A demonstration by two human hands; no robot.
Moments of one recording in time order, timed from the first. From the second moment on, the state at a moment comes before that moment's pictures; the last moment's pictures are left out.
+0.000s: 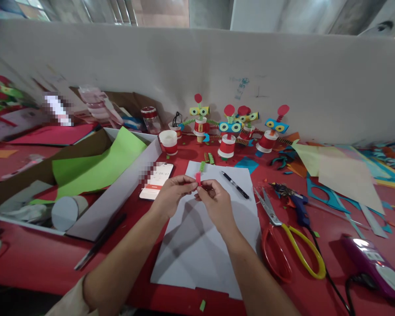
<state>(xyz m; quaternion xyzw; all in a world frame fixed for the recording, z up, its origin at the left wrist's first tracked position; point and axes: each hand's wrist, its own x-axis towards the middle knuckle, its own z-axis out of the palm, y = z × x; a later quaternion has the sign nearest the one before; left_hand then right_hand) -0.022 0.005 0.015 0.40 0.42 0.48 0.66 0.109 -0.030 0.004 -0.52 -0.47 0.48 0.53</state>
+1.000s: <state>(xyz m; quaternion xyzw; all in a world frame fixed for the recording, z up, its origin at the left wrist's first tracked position) -0.023 0.007 0.011 0.37 0.38 0.46 0.71 0.107 -0.032 0.006 -0.48 -0.45 0.46 0.60</state>
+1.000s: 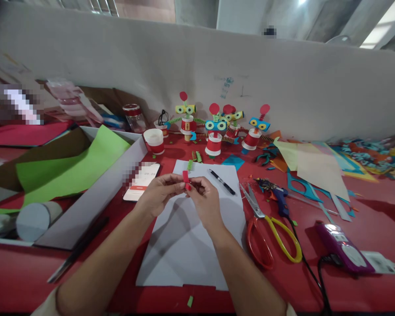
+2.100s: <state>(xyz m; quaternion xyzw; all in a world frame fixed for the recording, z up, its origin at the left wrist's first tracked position) -0.013 0.000 0.012 0.41 0.31 0.49 0.70 0.109 -0.032 0.006 -0.49 -0.46 0.42 0.61</state>
